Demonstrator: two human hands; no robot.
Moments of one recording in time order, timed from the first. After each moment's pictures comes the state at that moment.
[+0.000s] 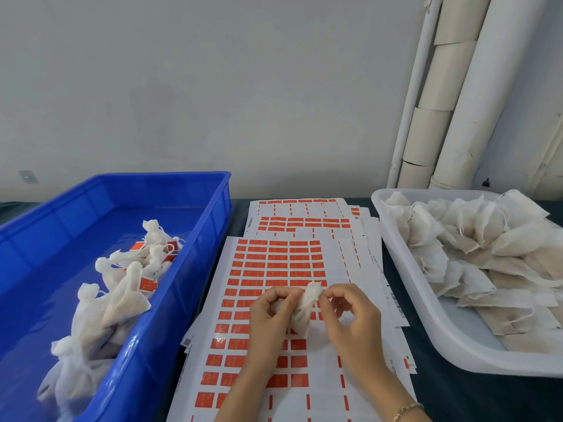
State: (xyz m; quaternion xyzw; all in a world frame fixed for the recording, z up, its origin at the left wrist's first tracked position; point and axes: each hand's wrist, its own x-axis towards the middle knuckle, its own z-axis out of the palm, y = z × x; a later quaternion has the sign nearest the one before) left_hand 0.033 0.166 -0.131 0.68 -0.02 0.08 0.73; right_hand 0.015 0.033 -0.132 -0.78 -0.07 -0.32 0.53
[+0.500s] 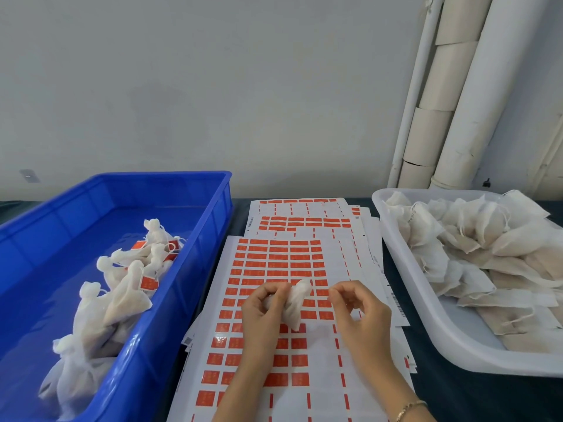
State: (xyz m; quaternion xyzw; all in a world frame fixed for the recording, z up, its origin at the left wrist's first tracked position) left_hand 0.035 0.169 -0.129 0.68 0.06 0.13 0.72; right_hand 0.017 0.024 -0.131 -0.77 -0.02 -0.32 0.55
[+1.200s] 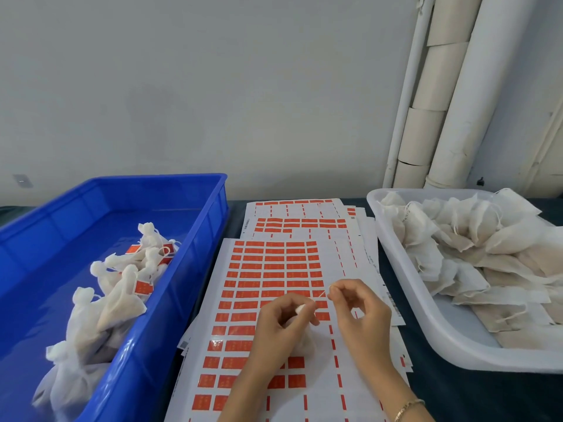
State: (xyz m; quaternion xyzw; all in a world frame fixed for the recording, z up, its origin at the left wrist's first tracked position) left_hand 0.025 0.162 -0.127 0.74 -0.16 0.07 0.65; right_hand 0.015 0.022 -0.126 -0.76 -0.01 -0.32 0.57
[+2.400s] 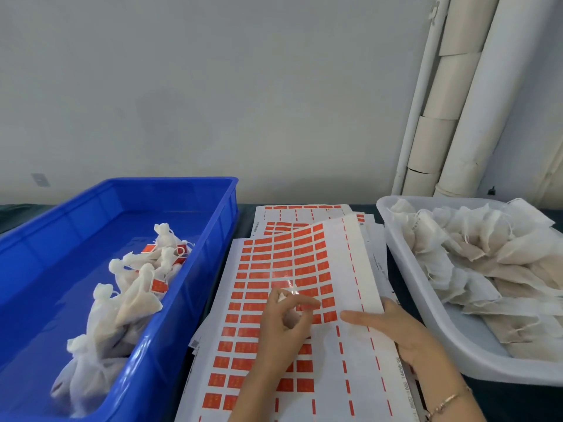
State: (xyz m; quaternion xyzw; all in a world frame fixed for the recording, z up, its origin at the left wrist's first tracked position) left_hand 0.028 0.165 -0.130 0.82 -0.04 0.08 0.57; right_hand 0.029 -0.030 -0.099 -0.74 0.09 0.18 0.64
